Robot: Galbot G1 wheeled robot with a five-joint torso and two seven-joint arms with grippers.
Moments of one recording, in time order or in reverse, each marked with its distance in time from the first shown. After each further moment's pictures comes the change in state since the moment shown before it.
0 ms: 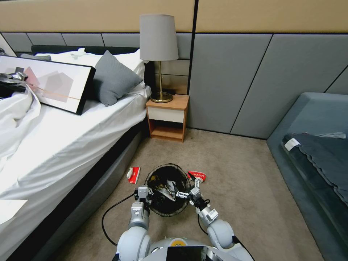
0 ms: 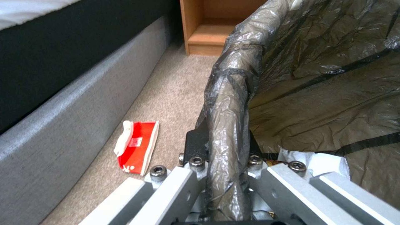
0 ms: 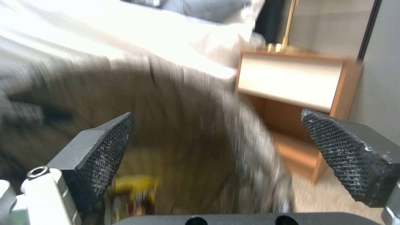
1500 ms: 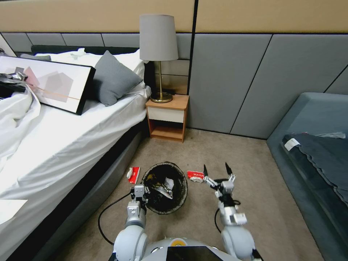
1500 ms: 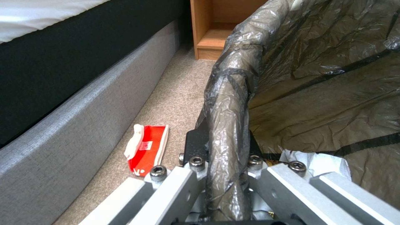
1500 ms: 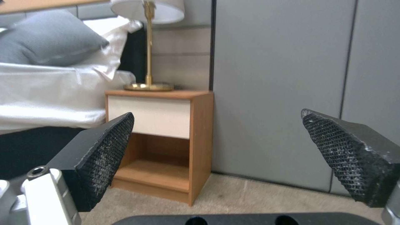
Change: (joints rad) left arm 0.002 0.000 -0.029 -0.019 -0.014 -0.003 -0.003; right arm 0.068 0.047 0.186 0.104 0.085 -0.191 0.276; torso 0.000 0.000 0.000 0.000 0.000
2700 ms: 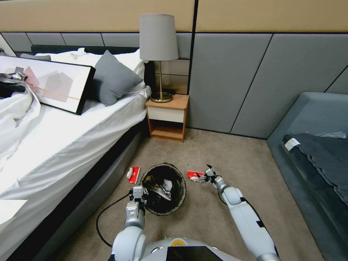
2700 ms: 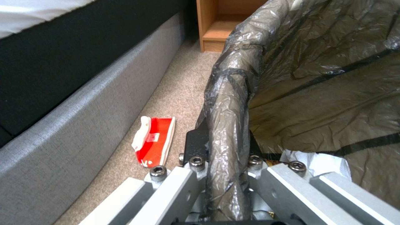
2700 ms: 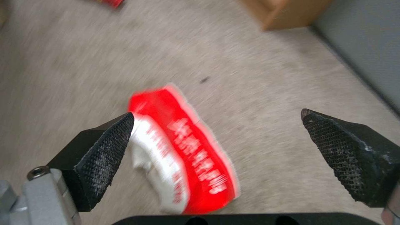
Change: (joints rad) left arm 0.017 -0.004 -0.010 -0.002 0.010 0.014 -0.005; right arm 0.524 -0.168 -0.035 -0.880 -0.441 -0.082 -0.519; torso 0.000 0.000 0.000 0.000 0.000
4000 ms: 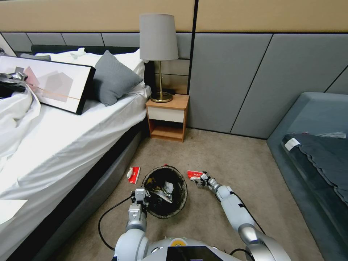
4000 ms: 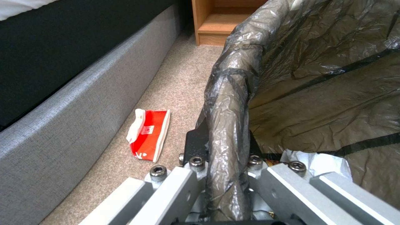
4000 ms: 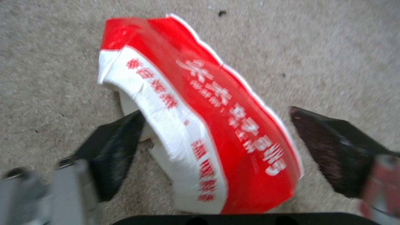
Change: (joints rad) left arm 0.016 -0.010 0.017 0.024 0.021 -0.021 0.001; right arm 0.239 0.092 -0.004 -0.484 0.012 0.060 0.104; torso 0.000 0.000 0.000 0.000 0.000
